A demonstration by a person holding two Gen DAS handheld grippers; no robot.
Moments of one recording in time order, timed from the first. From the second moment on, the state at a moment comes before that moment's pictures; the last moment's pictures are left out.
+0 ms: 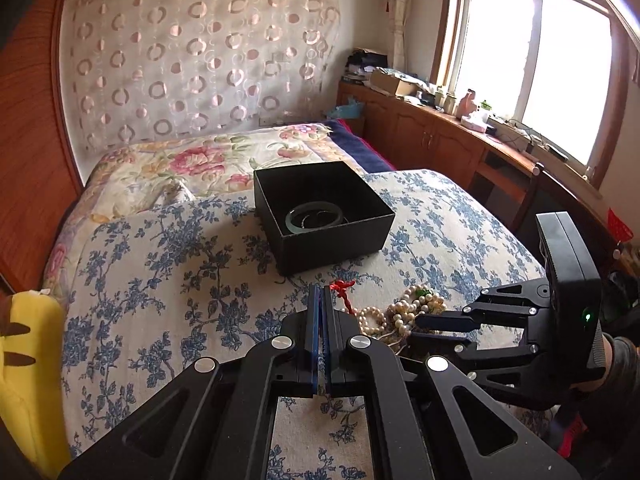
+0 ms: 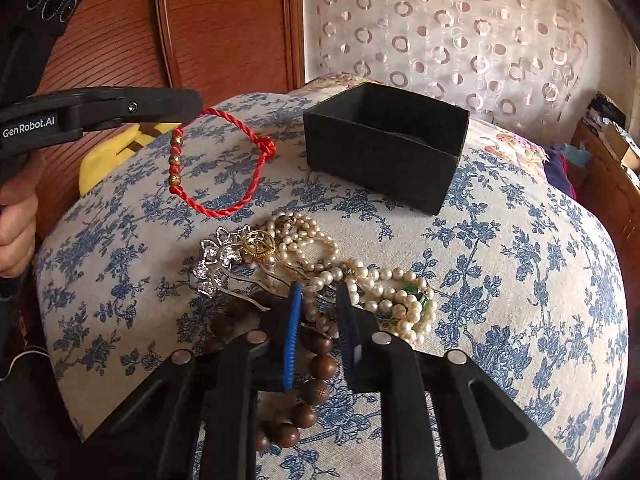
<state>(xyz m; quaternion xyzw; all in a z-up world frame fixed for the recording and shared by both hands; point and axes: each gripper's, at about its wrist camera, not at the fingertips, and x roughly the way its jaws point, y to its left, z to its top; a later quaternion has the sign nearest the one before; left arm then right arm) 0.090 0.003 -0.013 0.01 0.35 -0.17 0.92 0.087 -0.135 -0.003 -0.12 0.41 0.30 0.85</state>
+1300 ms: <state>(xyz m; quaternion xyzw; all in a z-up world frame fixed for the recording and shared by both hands) 0.107 0.007 0.033 0.03 0.30 -0.15 0.94 0.126 -0.193 0.164 -0.12 0.24 0.23 0.94</state>
